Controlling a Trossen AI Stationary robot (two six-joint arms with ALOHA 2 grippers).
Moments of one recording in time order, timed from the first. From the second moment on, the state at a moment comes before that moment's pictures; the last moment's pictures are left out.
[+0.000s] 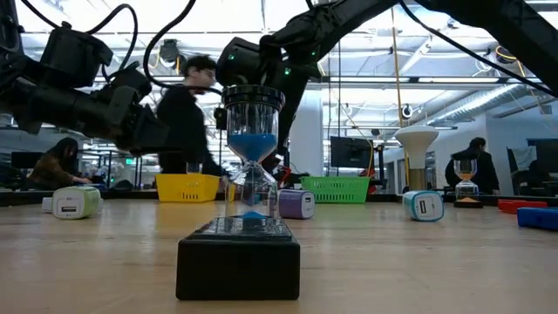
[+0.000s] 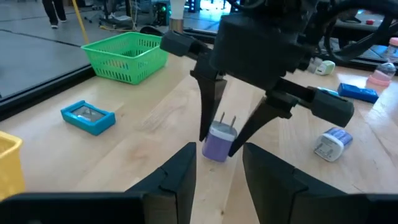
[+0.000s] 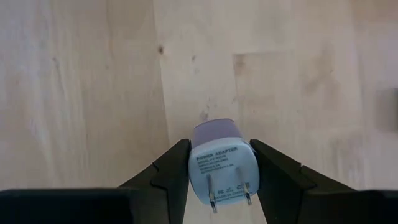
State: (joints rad) left arm 0.14 1.34 0.03 1.11 -0.11 -0.11; right arm -0.11 2.24 1.75 -0.63 0.12 -0.04
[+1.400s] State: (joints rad) left arm 0.13 1.34 0.03 1.08 -0.11 -0.14; right arm -0.05 2.00 1.67 -0.61 0.19 -0.08
